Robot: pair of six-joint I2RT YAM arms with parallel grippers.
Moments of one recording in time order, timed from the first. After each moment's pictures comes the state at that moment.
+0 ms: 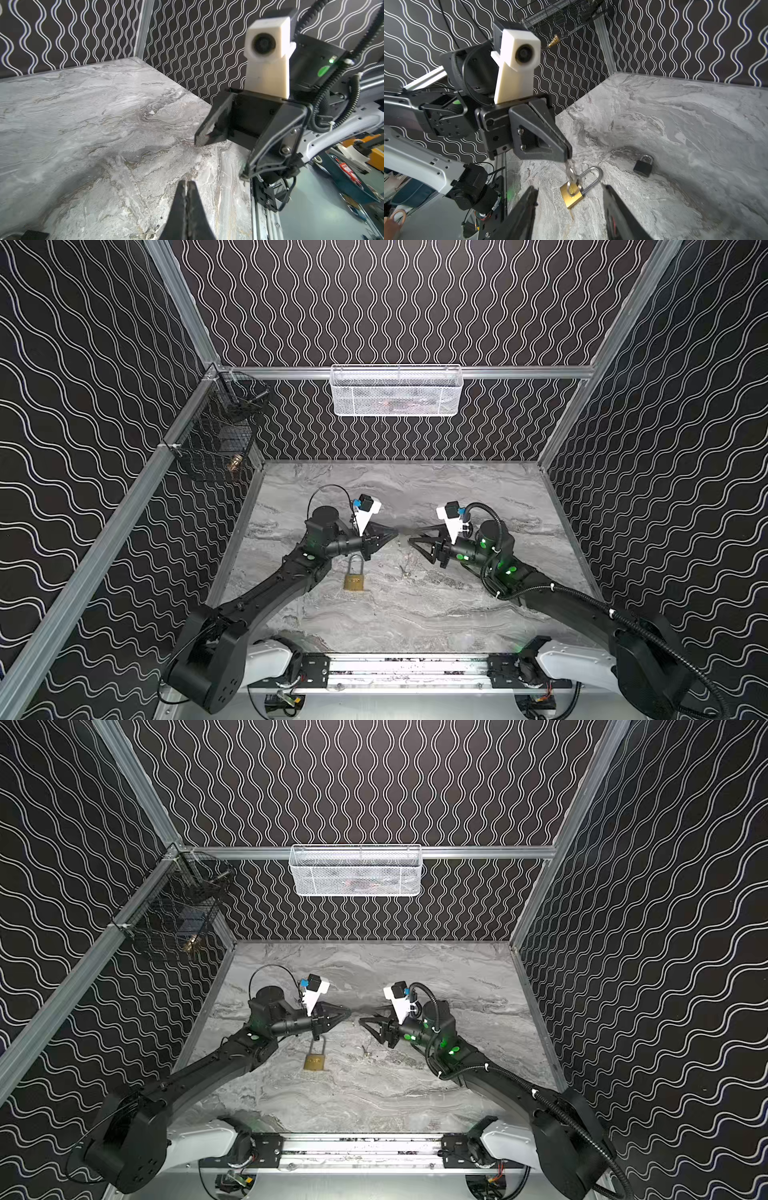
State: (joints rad) left arm -0.45 1.24 0.67 0.36 0.81 -0.25; right arm 0.63 1.20 0.61 0.47 -0.57 0.35
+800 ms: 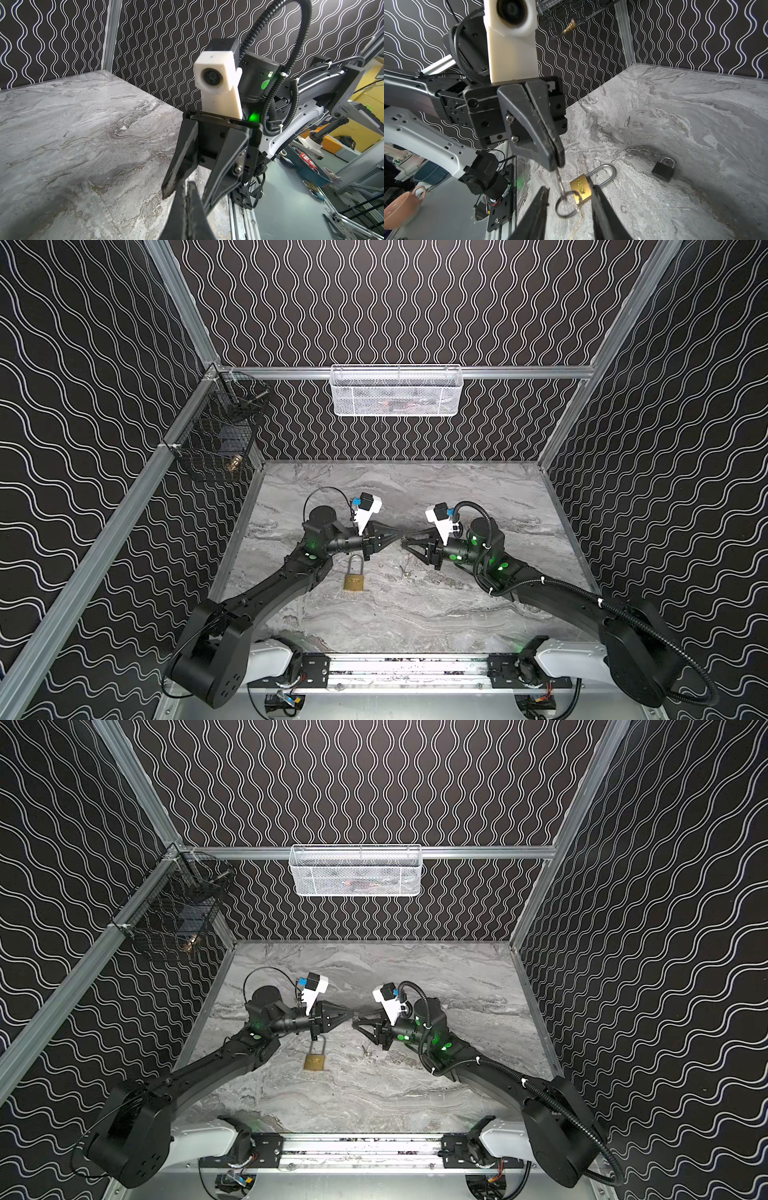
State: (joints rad) left arm -0.45 1.27 0.66 0.56 0.95 -0.36; right arm 0.66 1.27 0.65 0.47 -0.63 0.32
